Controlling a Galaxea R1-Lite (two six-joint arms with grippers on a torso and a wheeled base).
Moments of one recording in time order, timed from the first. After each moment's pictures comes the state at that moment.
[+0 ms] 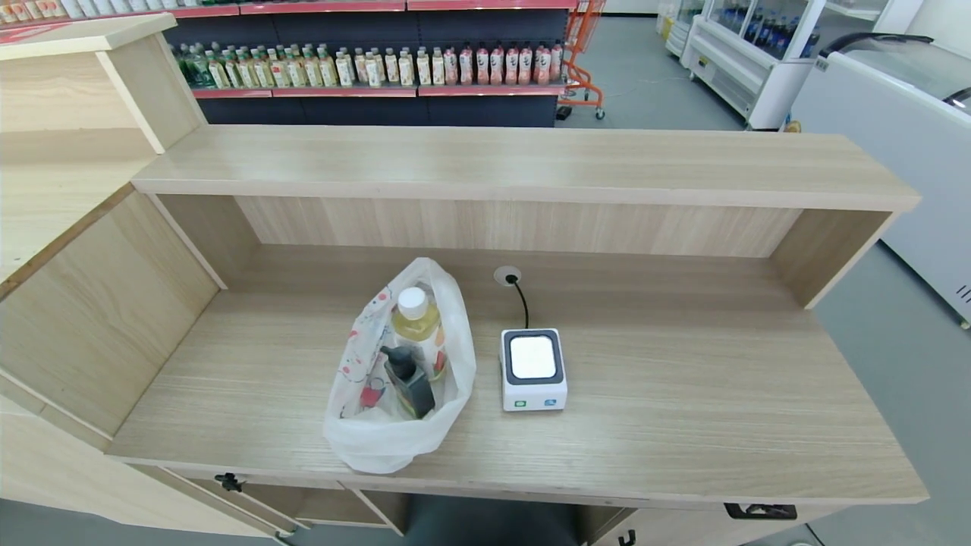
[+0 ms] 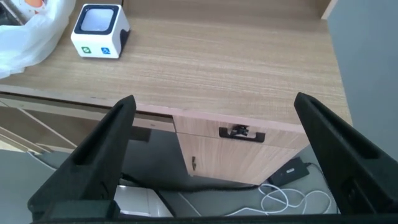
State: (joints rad) left arm 0.00 0.00 0.00 0.00 -0.02 0.01; right arm 0.00 0.00 0.00 0.03 0.10 -0.08
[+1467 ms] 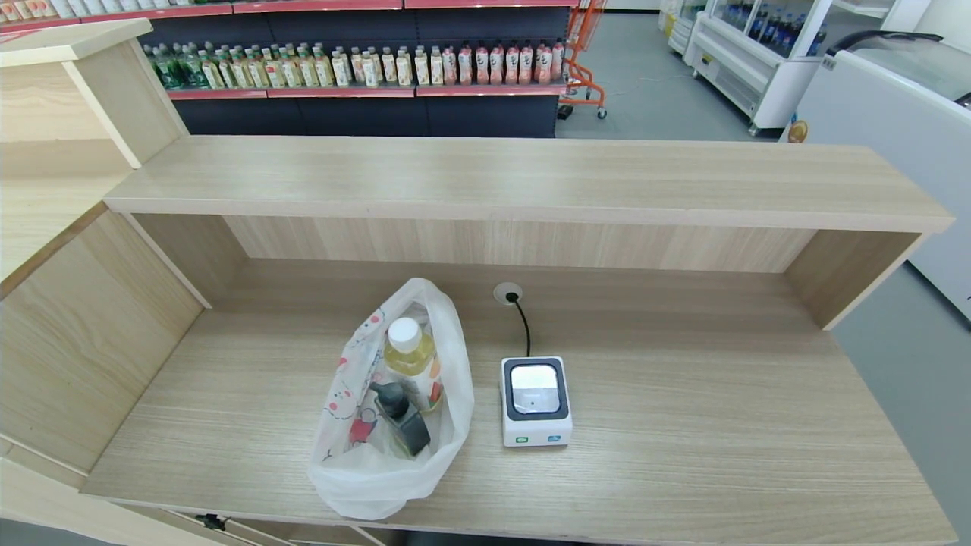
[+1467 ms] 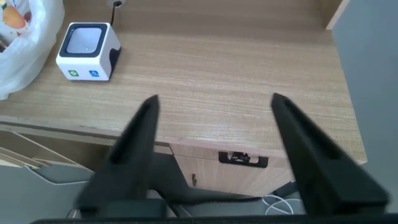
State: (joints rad) left arm 0.00 0.00 0.00 0.00 -0.01 0.00; right arm 0.00 0.00 0.00 0.03 0.09 -0.05
